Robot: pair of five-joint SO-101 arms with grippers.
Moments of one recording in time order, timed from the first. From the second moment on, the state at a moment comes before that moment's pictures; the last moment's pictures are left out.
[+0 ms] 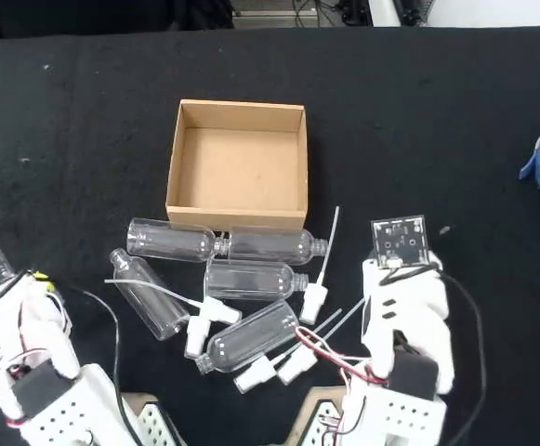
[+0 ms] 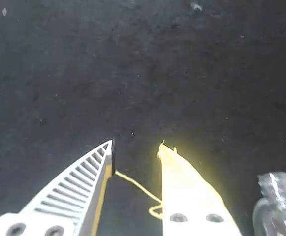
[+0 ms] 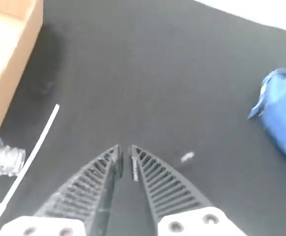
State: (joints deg) left arm -45.2 -103.4 87.0 59.2 -7.7; right arm 15.2 -103.1 89.5 50.9 24.4
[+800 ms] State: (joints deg) left arm -44.3 -103.1 86.3 65.7 -8.6; right arm -20.1 -94.0 61.8 65.1 27.0
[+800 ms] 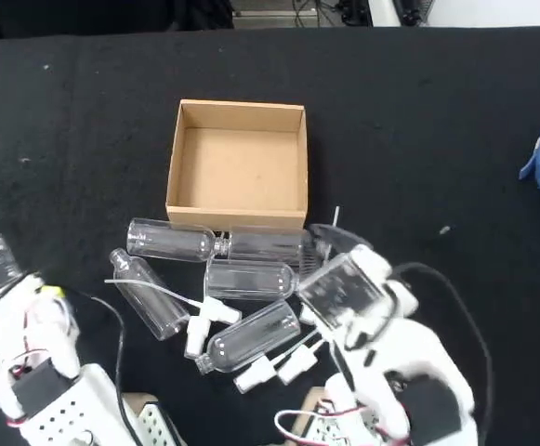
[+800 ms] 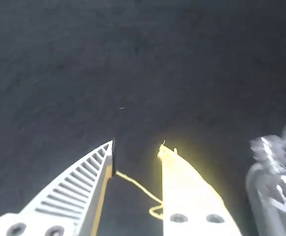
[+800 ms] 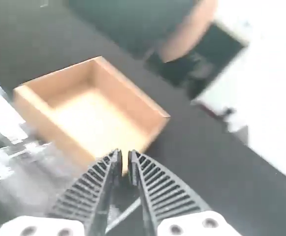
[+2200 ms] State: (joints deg) left arm -69.3 -103.0 87.3 56.3 3.5; right arm -64.7 -11.7 35.3 44.2 -13.6
